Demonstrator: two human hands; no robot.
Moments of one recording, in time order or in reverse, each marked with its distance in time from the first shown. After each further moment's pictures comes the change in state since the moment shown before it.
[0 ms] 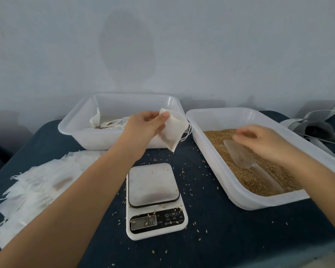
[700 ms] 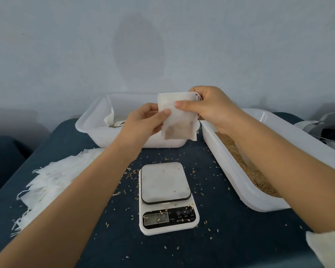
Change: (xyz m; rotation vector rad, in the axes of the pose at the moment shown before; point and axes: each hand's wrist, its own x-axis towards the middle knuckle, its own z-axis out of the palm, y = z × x) left_hand -0.020 0.016 -0.031 -0.047 -0.091 0.152; right_hand 0.030 -0.153 0.035 0.596 -0.083 -0.335
